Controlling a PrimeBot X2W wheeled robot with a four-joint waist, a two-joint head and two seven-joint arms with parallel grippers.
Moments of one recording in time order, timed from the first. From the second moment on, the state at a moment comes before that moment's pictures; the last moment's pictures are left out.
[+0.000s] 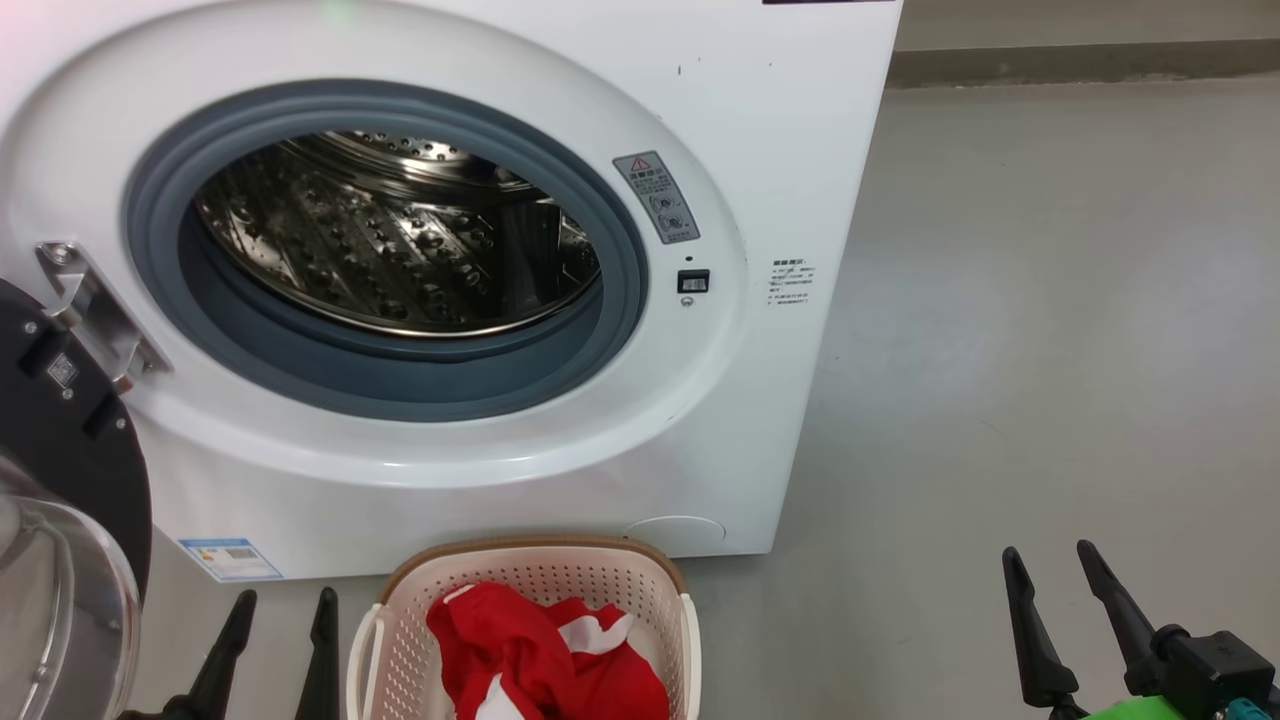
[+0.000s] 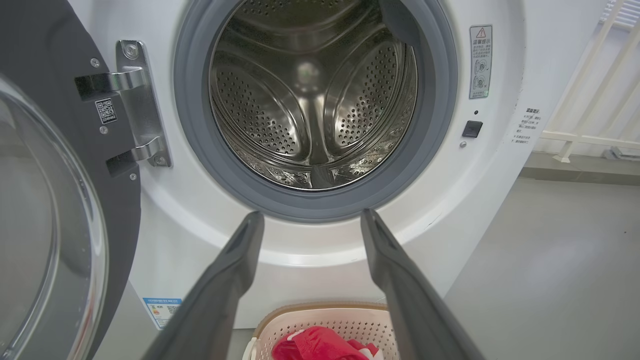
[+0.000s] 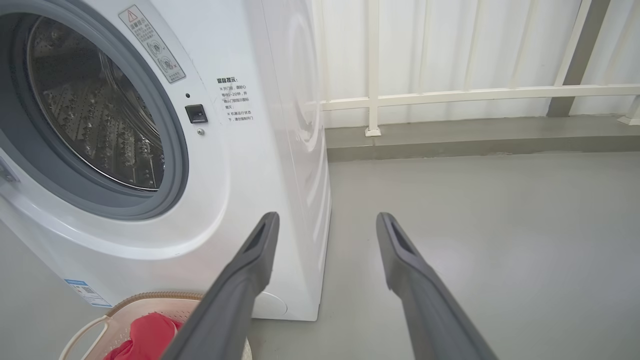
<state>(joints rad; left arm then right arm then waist) 0.07 0.10 0.07 0.16 -0.26 -0.13 -0.25 0.12 -0.04 -0.08 0.18 0.25 0.12 -0.26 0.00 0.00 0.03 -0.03</state>
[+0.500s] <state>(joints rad) 0.07 0.09 0.07 0.16 -0.24 -0.13 -0.25 0.12 -0.04 -0.08 0.17 0.25 0.12 -0.26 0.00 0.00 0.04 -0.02</state>
